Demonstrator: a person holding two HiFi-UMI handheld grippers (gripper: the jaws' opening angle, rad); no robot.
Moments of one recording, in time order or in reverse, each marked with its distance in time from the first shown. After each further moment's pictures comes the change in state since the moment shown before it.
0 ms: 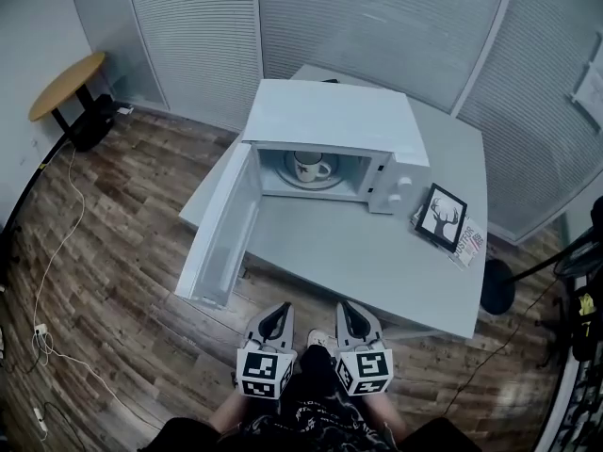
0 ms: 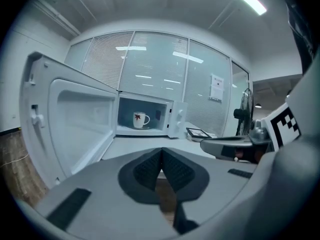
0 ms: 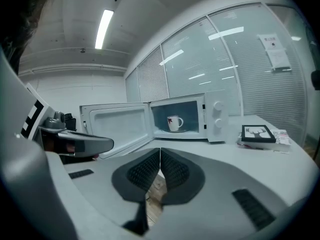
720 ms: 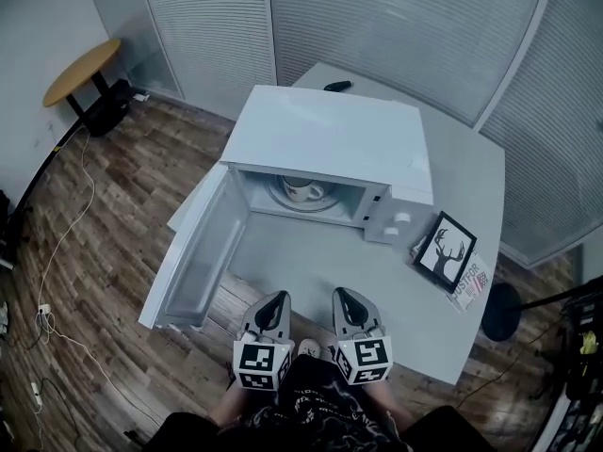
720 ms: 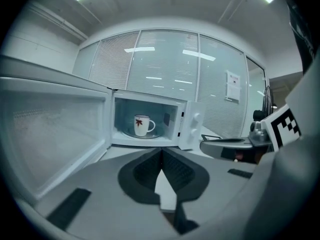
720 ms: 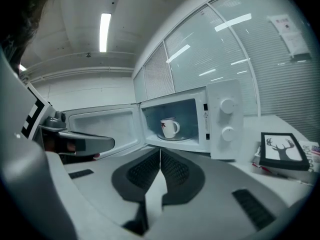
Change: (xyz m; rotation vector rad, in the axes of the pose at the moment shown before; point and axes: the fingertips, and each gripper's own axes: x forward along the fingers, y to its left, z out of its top) left arm 0.109 0.003 0.040 -0.039 -0.011 0.148; right arm 0.091 -0.085 0.036 -0.023 0.012 0.154
